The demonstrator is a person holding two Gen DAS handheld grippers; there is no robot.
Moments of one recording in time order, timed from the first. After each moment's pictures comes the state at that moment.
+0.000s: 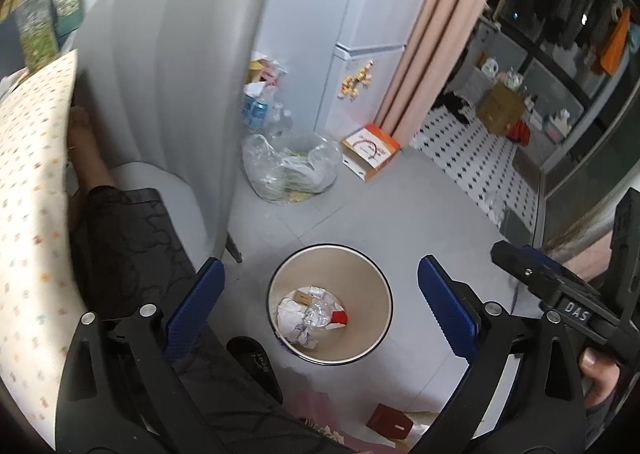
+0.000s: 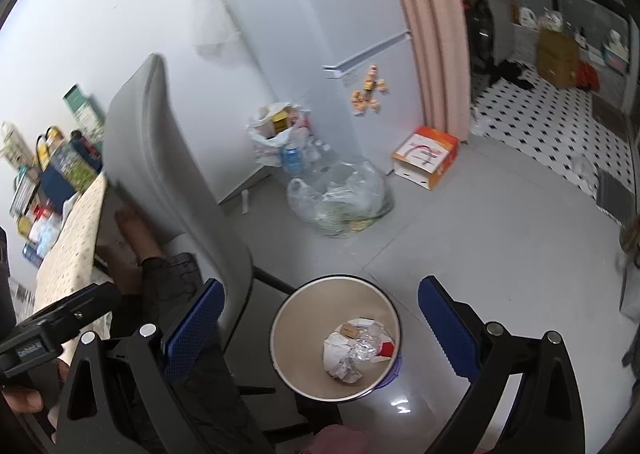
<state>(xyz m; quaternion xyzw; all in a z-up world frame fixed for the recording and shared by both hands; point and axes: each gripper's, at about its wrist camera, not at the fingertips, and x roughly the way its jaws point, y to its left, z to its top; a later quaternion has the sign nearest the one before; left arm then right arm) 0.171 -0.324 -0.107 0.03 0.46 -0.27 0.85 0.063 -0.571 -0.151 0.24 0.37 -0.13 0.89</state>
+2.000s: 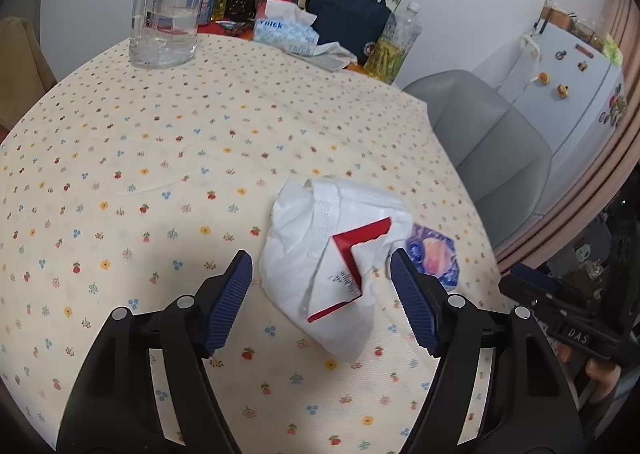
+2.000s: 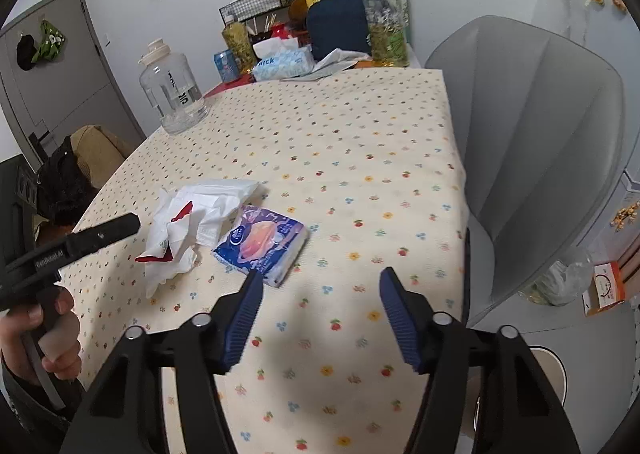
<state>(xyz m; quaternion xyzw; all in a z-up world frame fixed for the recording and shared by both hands) 0.096 0.118 -0.082 -0.19 0.38 0.00 0.91 0.156 -0.161 -0.084 0.00 0.41 0.25 0.88</state>
